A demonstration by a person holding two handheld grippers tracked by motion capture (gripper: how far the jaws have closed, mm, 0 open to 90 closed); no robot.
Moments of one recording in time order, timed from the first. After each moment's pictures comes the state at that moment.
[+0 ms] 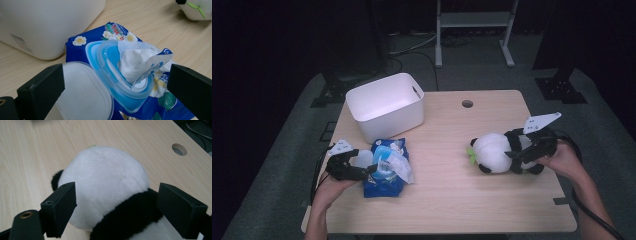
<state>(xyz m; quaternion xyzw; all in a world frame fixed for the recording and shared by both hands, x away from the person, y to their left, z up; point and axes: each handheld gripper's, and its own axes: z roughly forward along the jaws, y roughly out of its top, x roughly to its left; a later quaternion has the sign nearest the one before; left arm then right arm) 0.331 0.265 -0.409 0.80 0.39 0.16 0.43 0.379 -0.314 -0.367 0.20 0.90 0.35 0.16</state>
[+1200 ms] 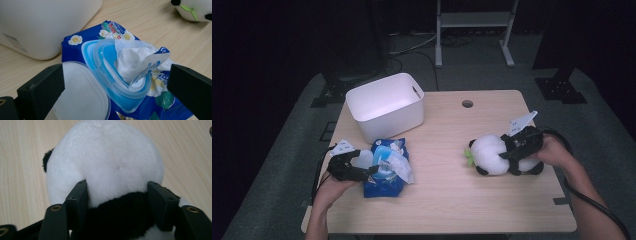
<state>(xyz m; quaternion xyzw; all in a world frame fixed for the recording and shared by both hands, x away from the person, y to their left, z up) 0.332 0.262 -0.410 0.80 0.39 0.16 0.43 0.408 -0.295 -0.391 0.15 0.94 0.28 0.10</state>
